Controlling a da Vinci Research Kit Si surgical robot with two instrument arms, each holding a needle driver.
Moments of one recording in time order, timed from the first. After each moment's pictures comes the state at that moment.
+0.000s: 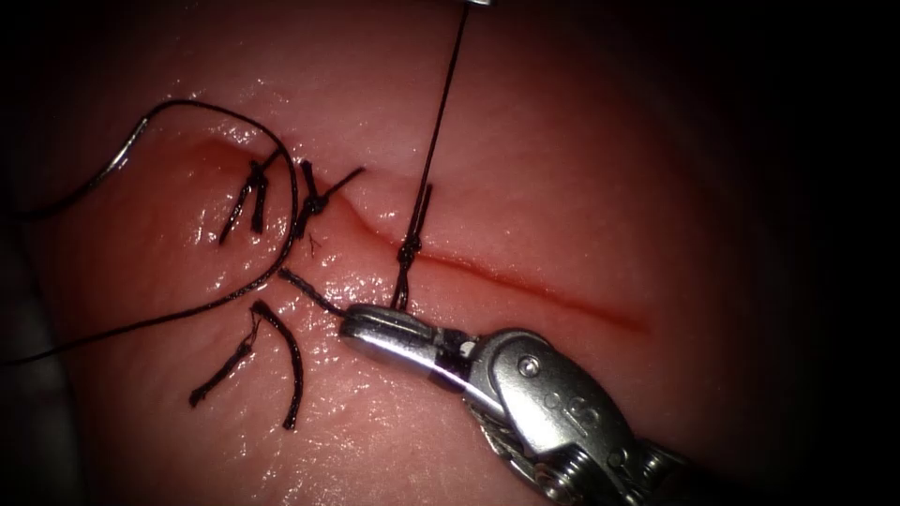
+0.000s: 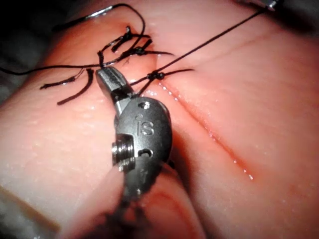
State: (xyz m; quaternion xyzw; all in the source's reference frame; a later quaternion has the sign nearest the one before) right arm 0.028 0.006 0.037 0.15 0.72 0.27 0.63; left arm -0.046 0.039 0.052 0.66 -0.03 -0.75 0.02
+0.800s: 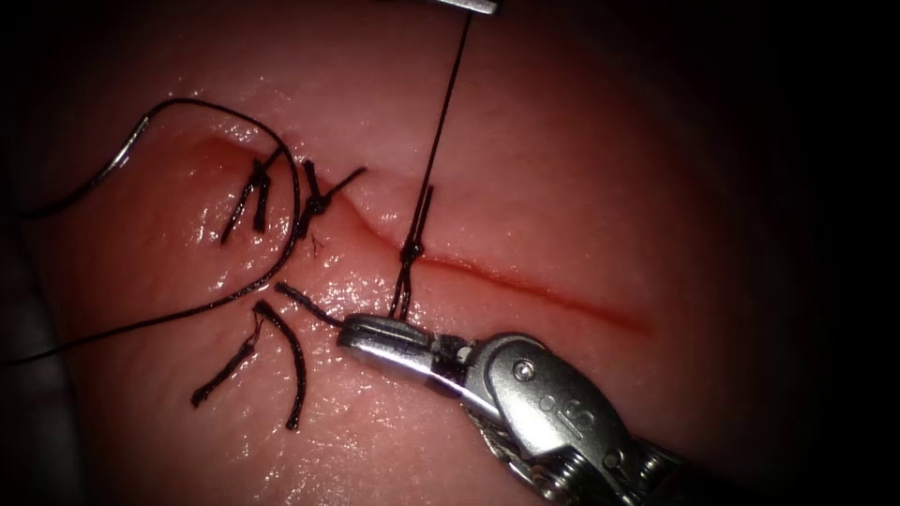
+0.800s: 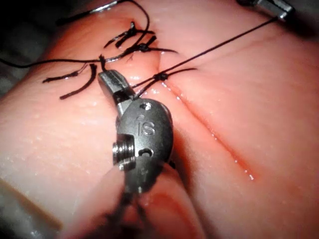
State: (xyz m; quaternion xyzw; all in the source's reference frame) right arm 0.029 0.004 0.037 0.18 0.69 0.24 0.66; left arm -0.046 0.040 0.054 0.65 -0.06 -0.76 0.02
